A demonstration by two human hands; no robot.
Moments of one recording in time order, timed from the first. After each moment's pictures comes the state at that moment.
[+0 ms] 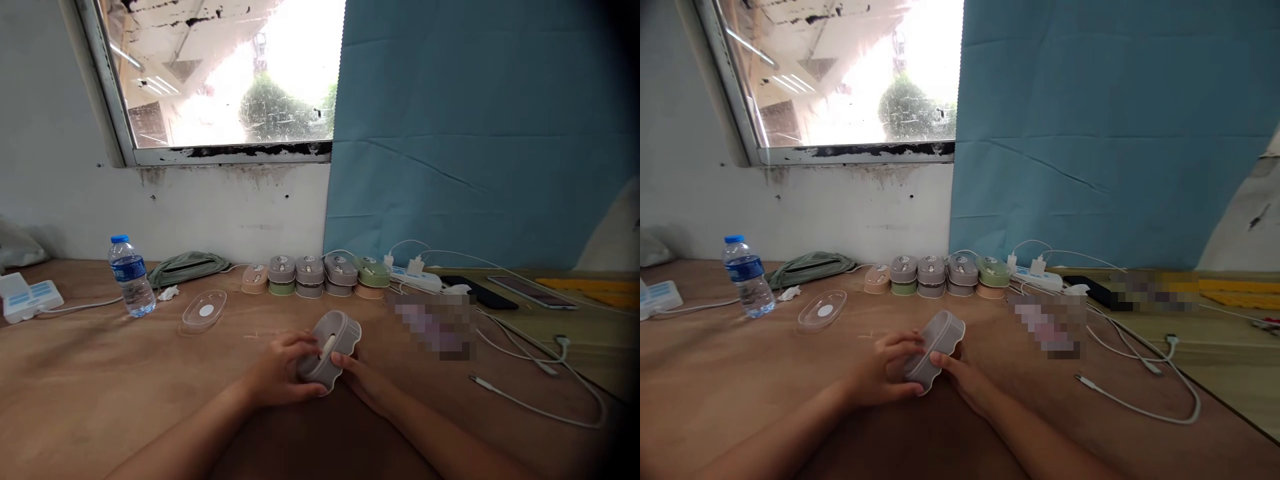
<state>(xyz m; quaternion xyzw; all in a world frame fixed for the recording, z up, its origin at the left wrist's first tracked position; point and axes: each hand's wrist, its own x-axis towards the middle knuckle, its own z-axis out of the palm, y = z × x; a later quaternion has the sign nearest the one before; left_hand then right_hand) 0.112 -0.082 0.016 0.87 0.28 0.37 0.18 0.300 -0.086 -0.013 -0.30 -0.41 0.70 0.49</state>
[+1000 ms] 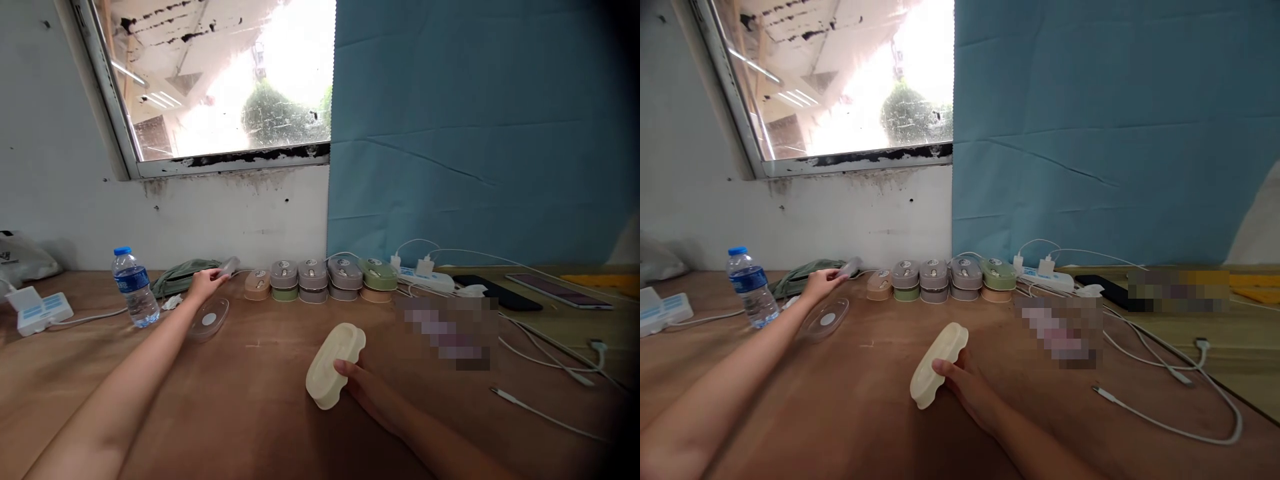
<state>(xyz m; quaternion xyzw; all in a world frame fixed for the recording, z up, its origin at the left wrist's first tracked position) -0.044 0.076 0.059 0.65 0.65 0.40 0.03 0.304 -0.086 -0.010 -0.33 -0.40 0.70 0.49</state>
